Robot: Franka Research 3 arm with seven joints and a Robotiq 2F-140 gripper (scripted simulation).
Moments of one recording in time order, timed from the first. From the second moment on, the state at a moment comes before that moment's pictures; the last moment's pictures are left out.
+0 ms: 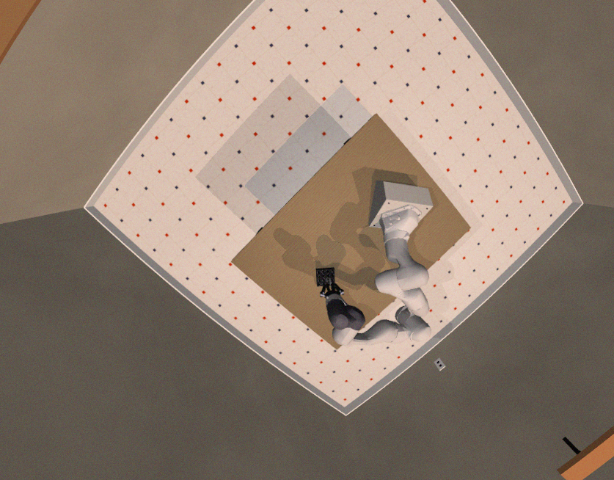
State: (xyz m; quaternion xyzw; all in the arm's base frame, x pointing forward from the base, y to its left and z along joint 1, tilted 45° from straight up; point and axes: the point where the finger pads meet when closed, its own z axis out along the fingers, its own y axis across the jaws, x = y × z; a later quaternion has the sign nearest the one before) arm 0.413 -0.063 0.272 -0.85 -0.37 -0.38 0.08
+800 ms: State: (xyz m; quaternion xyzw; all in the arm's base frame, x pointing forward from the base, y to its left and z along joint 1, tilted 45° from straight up) arm 0.413 -0.063 0.272 -0.85 -0.36 -0.38 0.08
